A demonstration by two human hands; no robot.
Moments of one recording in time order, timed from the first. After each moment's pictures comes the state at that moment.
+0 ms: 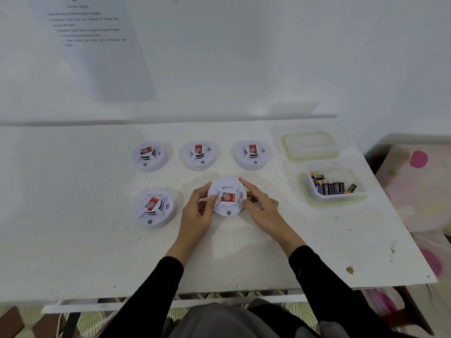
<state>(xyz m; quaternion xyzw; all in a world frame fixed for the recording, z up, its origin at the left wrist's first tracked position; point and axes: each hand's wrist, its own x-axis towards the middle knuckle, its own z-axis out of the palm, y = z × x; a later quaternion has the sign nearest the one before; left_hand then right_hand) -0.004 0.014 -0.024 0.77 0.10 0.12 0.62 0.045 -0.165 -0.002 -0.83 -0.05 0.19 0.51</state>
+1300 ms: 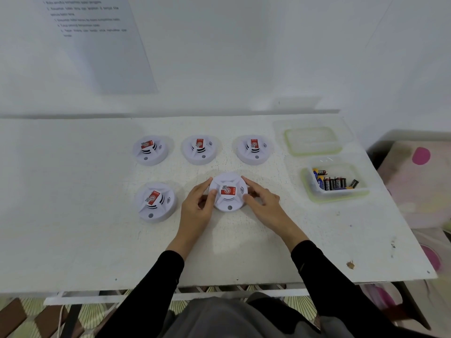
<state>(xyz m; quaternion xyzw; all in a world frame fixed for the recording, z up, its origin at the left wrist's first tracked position) -0.002 0.018 -0.032 0.79 0.09 0.15 0.58 0.054 -0.171 -0.019 -0.83 -0.09 0.18 0.52</state>
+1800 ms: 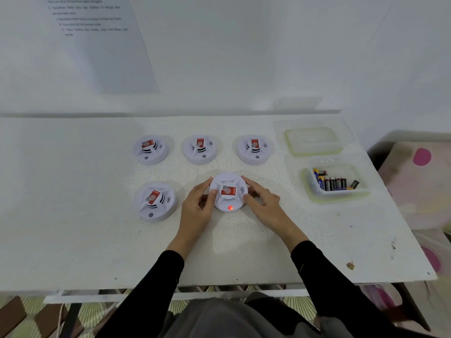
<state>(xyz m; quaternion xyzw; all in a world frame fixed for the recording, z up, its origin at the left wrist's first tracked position) -0.001 0.018 -0.034 0.80 0.09 0.15 0.58 0.050 -0.169 -0.014 -0.84 -0.09 0.17 0.50</state>
